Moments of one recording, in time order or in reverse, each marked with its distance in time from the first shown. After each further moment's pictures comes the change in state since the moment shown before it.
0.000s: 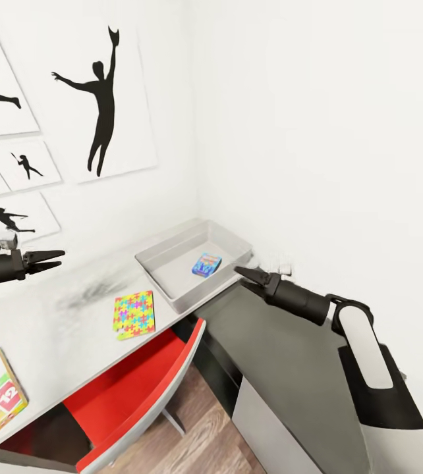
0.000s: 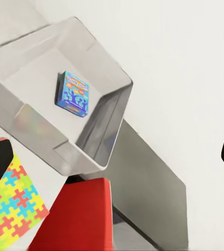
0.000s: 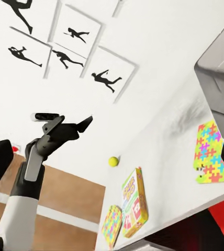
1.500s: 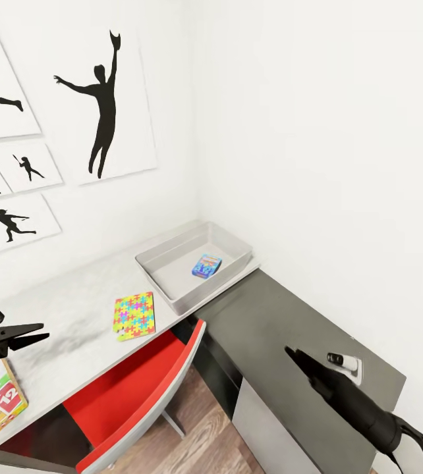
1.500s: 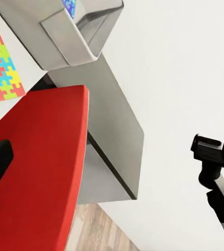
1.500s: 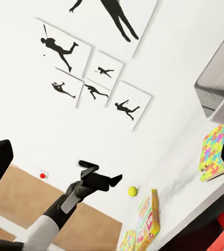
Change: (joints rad) left arm 0.377 0.083 0.006 0.094 0.007 -0.092 -0.335; right arm 0.552 -0.114 -0.140 0.005 0.171 -0.414 0.723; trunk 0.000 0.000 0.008
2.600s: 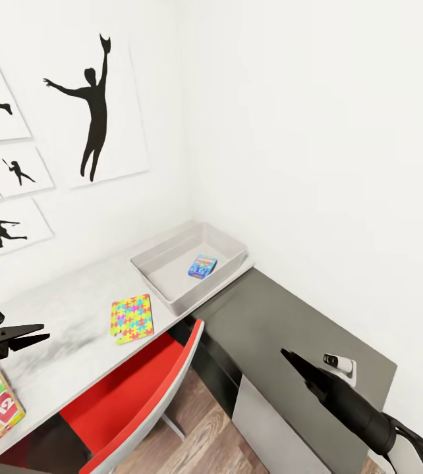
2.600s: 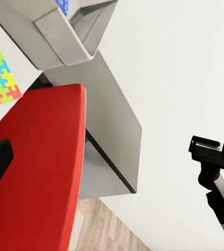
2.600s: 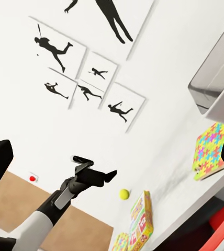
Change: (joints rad) left arm 0.002 -0.002 0.000 0.003 0.002 -0.006 0.000; right arm 0.000 0.028 -0.006 0.000 0.061 -0.001 0.008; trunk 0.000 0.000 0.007
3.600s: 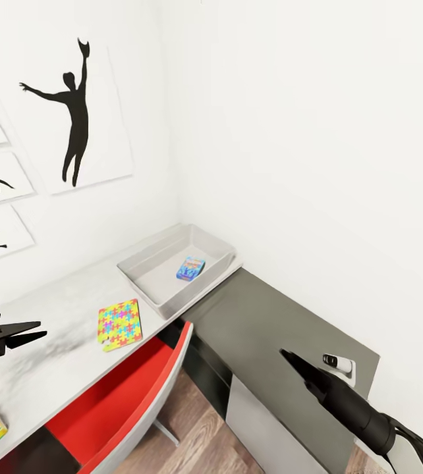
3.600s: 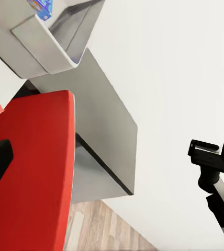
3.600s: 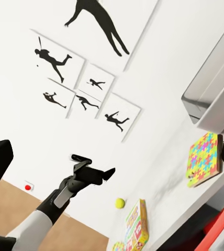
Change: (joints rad) left arm 0.000 0.006 0.019 -0.008 0.002 0.005 0.000; right arm 0.001 0.000 0.004 -0.001 0.000 0.000 -0.002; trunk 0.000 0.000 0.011
